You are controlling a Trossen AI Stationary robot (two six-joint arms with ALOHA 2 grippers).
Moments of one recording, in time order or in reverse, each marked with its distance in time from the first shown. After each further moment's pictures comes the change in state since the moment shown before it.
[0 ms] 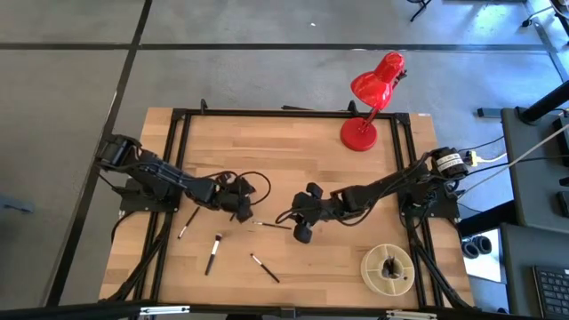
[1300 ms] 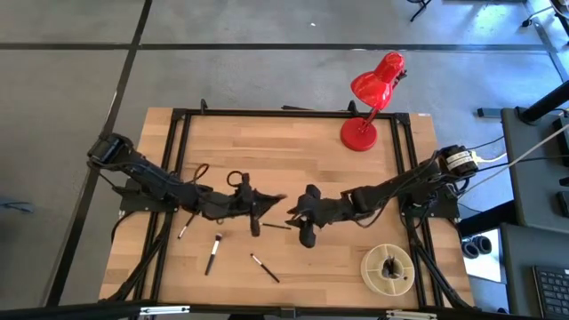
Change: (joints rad) left arm -0.150 -0.093 -0.003 0.943 -0.141 0.473; right arm 0.039 -0.089 -0.064 0.181 -0.016 -0.043
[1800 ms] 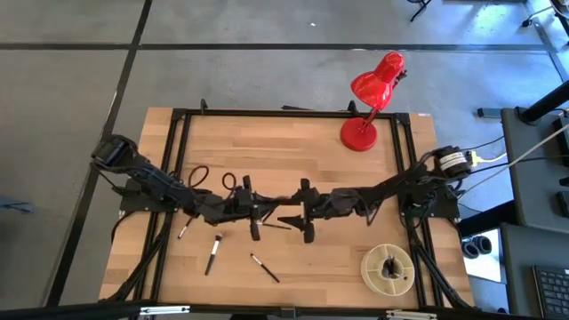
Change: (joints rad) left arm -0.042 0.050 0.000 0.236 -0.030 0.086; right arm -0.043 0.052 -0.202 0.786 -0.064 -0.188
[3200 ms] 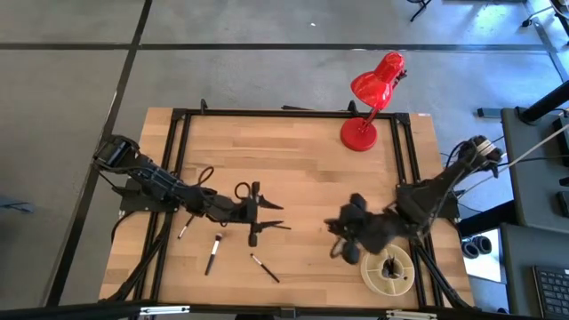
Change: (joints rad) left arm 0.041 0.022 0.001 -0.139 0.251 0.189; right arm 0.359 -0.345 0.317 -1.459 0.299 0.532
